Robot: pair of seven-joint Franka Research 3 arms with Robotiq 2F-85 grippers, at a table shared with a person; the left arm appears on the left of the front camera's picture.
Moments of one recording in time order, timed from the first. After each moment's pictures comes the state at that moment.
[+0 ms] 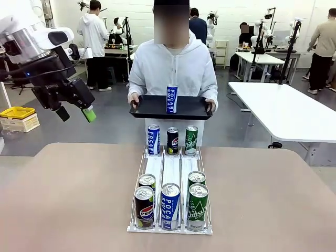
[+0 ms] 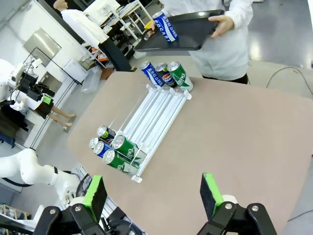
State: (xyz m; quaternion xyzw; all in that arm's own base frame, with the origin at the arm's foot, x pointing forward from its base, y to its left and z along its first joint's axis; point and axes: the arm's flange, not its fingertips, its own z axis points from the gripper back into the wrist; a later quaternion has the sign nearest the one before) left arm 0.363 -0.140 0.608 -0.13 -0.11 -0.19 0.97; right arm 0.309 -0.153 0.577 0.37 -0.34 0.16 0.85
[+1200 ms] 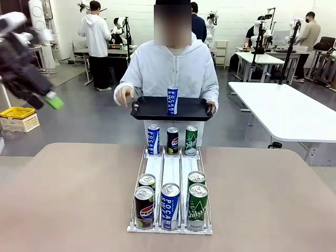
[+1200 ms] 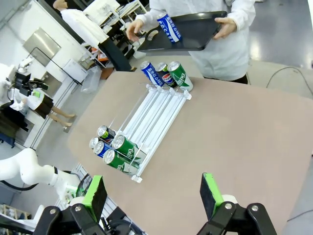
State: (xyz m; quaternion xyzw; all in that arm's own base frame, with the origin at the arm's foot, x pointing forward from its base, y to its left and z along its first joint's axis) left arm 0.349 -0.009 0.627 -0.23 -0.21 -0.26 0.91; right arm 0.309 -0.153 0.577 0.37 -0.34 0.16 0.85
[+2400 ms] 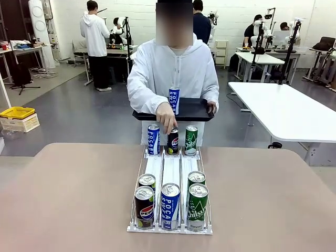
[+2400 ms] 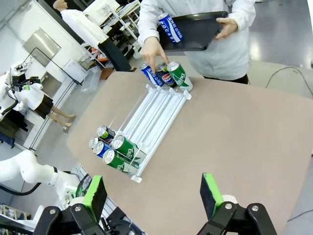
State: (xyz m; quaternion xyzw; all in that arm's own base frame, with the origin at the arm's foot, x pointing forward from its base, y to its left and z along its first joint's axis) left arm 0.335 0.125 0.621 -0.35 -0.34 -0.28 0.83; right arm 0.309 -0.153 0.577 0.37 -0.34 0.16 0.85
